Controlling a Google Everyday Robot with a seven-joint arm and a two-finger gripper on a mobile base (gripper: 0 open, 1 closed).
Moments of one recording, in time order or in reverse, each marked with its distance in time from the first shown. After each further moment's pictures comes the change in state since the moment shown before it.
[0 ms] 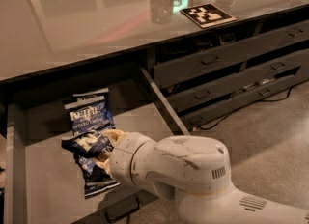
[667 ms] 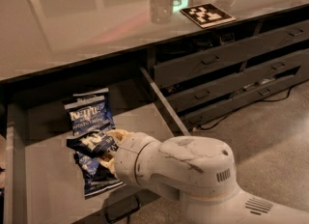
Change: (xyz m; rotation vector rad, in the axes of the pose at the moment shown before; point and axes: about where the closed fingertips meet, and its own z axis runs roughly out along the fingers) arm 0.006 -0.007 -0.007 0.019 0.014 0.016
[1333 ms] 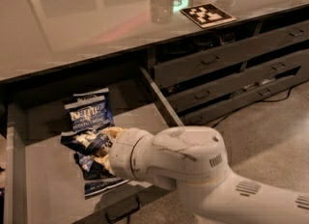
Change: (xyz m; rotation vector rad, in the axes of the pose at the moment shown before) arm -0.007 0.002 0.013 -0.066 -0.018 0.039
